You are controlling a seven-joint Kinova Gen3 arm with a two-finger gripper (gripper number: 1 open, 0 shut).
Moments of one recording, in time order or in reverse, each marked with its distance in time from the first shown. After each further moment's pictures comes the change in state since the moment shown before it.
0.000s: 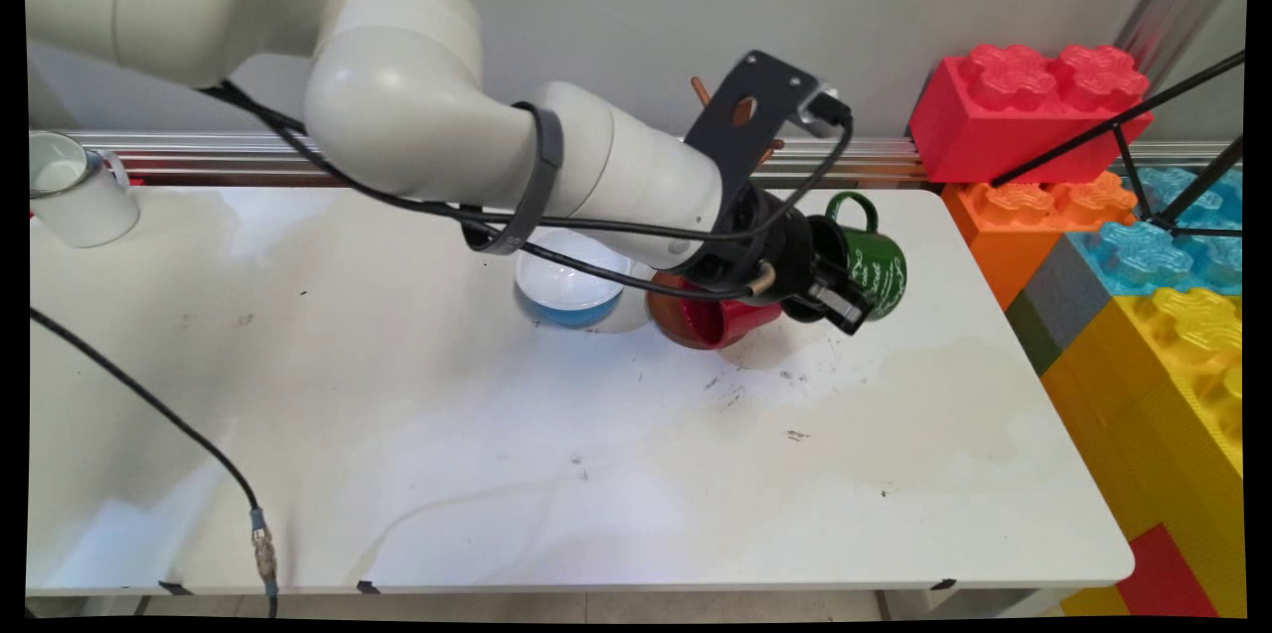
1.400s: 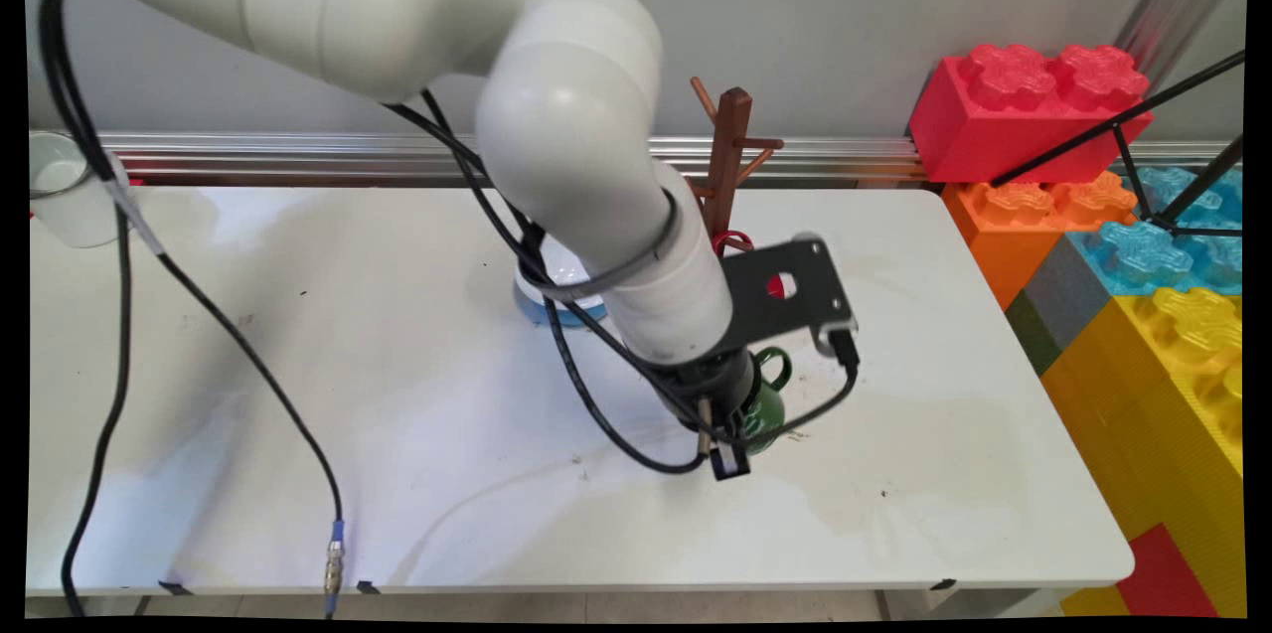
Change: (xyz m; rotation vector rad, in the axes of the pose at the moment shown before) arm -0.022 0.029 0.042 0.024 -0.581 0.392
